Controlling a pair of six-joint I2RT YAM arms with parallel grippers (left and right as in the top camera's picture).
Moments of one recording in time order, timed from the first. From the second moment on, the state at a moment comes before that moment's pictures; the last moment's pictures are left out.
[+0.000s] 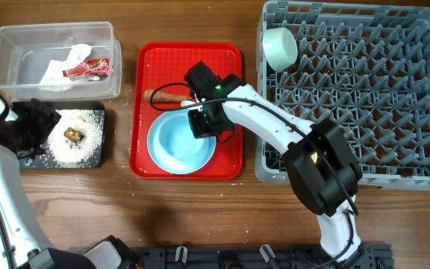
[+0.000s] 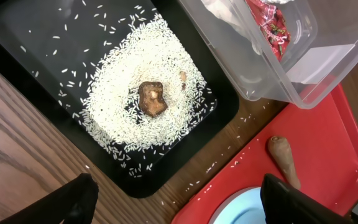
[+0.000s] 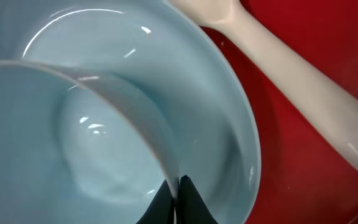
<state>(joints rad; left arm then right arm) 0.58 1.37 1.23 -1.00 0.21 -0.40 0.69 2.13 1.61 -0.87 -0.23 0.43</state>
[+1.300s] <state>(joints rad) 0.58 1.37 1.23 -1.00 0.21 -0.40 0.49 1.86 1.65 -1.19 1.02 0.38</state>
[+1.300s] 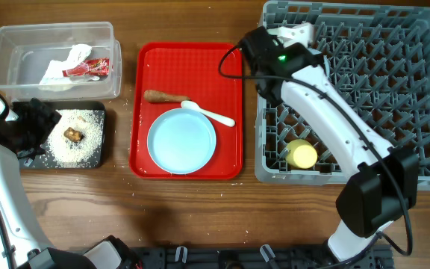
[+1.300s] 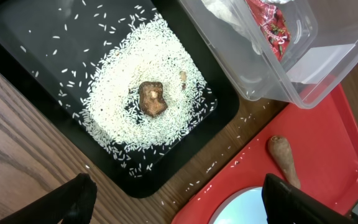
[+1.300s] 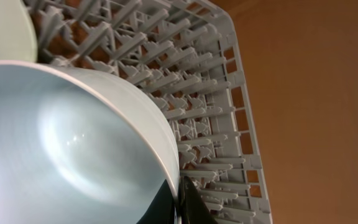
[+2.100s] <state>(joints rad) 0.58 1.37 1.23 -1.01 0.21 -0.40 0.49 1.96 1.63 -1.09 1.20 0.15</state>
